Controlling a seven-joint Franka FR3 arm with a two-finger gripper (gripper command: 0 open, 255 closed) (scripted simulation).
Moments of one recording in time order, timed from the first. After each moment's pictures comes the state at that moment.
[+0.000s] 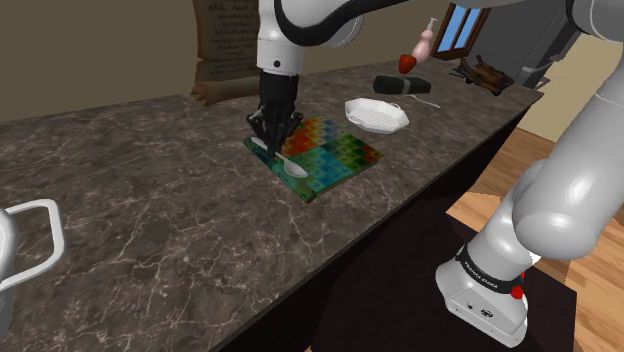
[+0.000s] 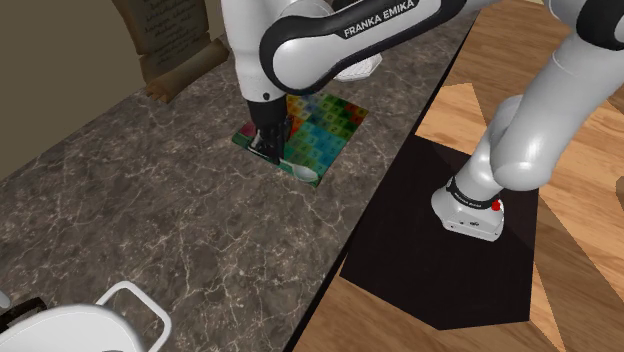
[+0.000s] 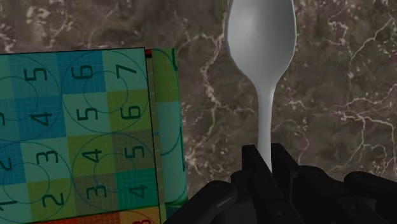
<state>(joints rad) 0.10 0.05 0.35 -1.95 0.20 1.94 0.43</state>
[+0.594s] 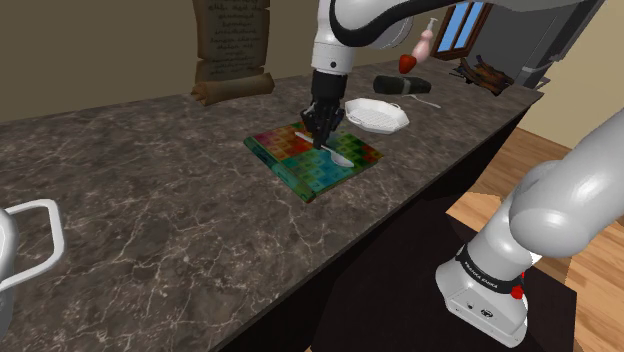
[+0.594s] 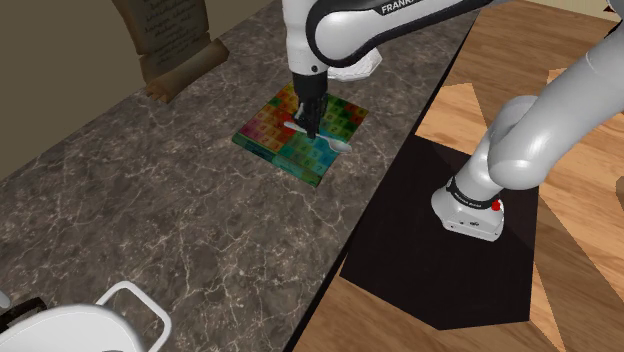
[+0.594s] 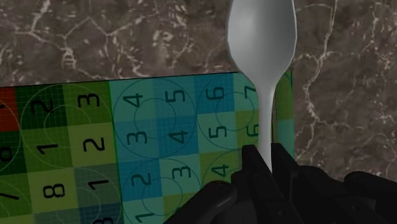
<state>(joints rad) 0.01 -0.17 0.24 -2.20 0.24 1.93 0.21</state>
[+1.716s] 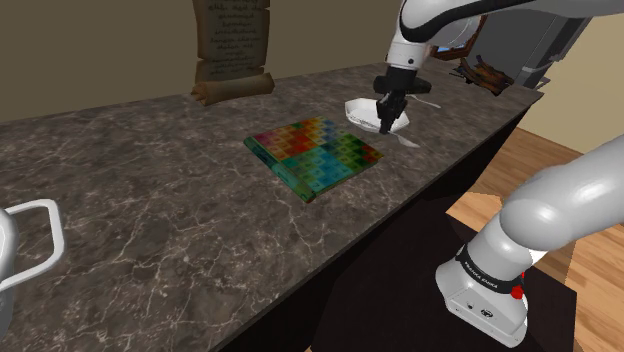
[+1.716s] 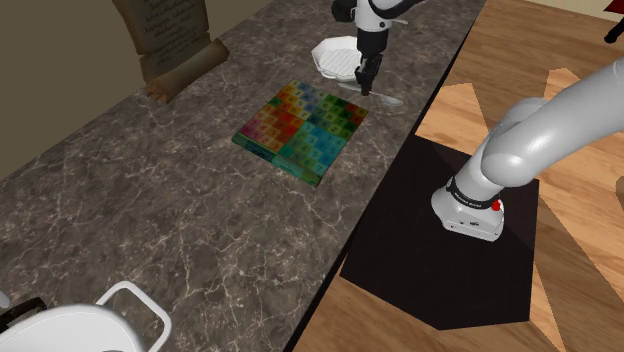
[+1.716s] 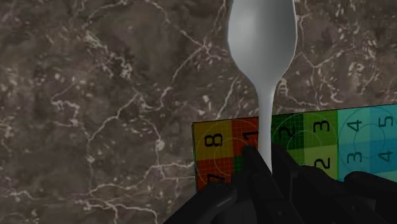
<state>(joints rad) -0.18 -0.36 -0.03 -2.38 0.12 1.85 -0.19</state>
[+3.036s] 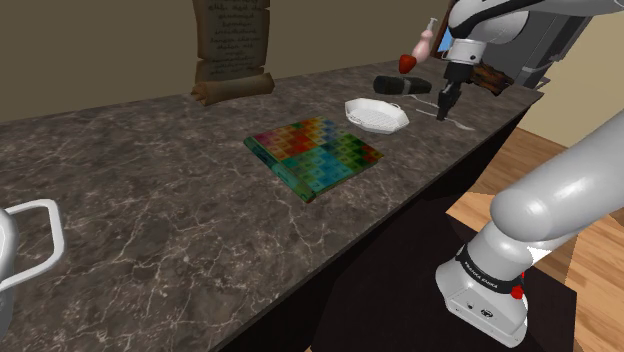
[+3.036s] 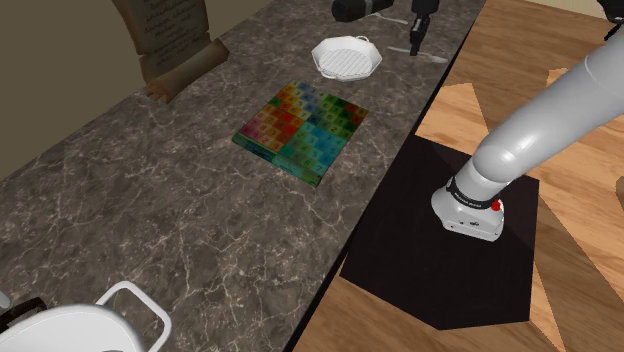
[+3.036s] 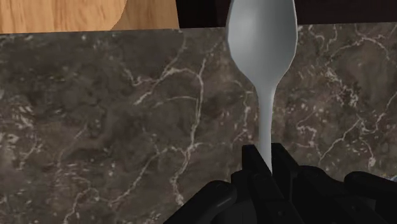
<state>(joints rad) -0.39 -0.18 -0.37 -2.17 -0.04 1.80 -0.68</state>
